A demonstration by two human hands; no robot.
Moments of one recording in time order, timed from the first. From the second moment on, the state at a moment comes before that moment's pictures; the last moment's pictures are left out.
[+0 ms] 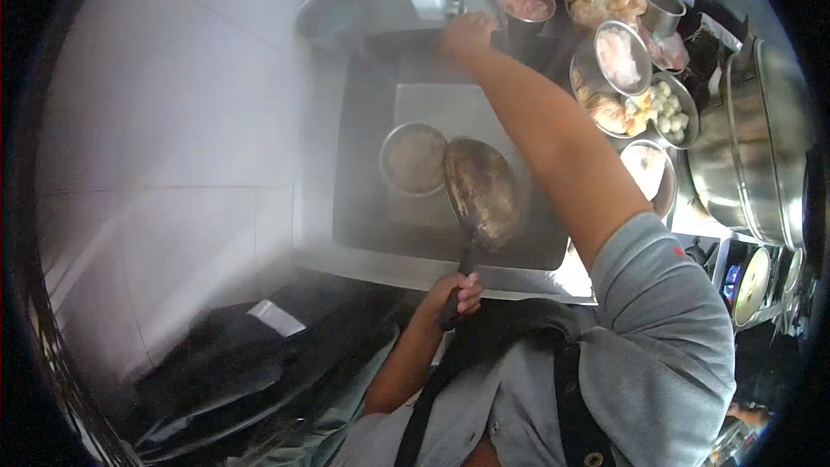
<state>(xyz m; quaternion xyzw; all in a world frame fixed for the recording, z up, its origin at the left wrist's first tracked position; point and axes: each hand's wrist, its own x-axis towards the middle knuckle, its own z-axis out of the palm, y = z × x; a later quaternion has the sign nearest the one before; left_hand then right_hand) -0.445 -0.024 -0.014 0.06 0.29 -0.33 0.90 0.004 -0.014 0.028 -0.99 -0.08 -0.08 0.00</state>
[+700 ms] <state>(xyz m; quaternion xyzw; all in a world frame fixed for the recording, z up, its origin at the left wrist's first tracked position) -0.437 -0.063 0.014 -0.10 0.19 -0.28 0.94 -0.164 -0.155 0.102 -0.55 -0.21 0.41 0.70</state>
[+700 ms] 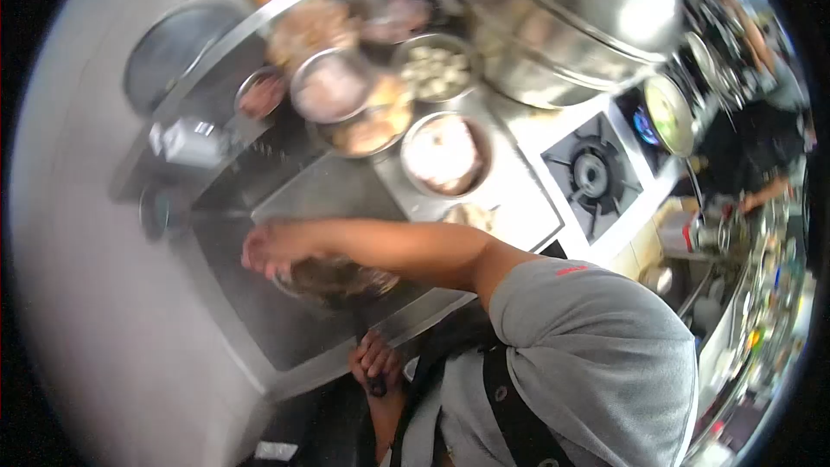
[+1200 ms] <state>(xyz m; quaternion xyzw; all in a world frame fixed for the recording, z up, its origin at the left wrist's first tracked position) -0.531 -0.219 0.110 0.52 0.25 -0.16 0.80 -0.434 -0.651 0.094 -0.81 -0.08 0.09 0.58</state>
